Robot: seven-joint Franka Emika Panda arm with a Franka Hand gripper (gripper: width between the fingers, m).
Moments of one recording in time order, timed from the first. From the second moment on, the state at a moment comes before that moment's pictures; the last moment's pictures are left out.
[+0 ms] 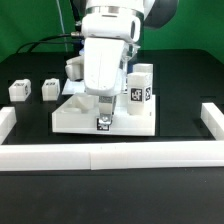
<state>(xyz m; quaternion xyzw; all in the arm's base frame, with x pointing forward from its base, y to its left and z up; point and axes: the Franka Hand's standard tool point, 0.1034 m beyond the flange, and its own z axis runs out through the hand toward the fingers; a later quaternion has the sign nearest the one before) 0.593 -0.027 0.035 0.71 0.68 0.08 0.16</state>
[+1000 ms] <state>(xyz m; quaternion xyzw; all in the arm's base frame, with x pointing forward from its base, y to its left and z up) 0.585 0.063 0.036 0.34 0.93 0.03 0.17</state>
